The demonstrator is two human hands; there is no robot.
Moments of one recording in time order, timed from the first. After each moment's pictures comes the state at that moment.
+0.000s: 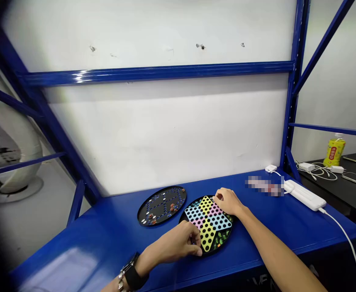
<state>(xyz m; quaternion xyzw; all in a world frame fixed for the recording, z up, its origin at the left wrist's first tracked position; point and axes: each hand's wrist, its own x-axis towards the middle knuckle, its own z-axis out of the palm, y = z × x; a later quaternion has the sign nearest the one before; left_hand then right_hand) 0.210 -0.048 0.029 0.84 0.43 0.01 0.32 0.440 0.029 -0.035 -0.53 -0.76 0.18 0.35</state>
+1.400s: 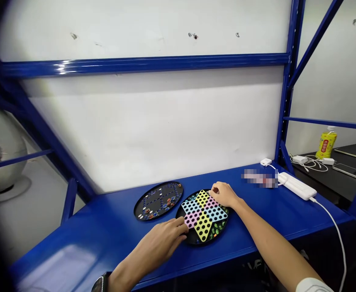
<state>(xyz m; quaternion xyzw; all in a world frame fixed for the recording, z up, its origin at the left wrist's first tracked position) 0.192 -0.077 0.034 0.91 0.42 -0.05 0.03 0.442 0.032 -0.037 -0.52 -0.77 0.17 0.33</state>
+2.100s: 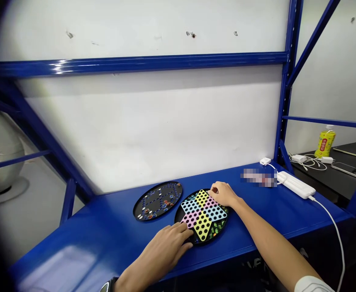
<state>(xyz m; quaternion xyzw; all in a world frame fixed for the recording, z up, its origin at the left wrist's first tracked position) 0.207 -0.089 0.034 0.89 0.44 -0.07 0.06 0.442 0.029 -0.034 -0.53 -0.77 0.16 0.32</state>
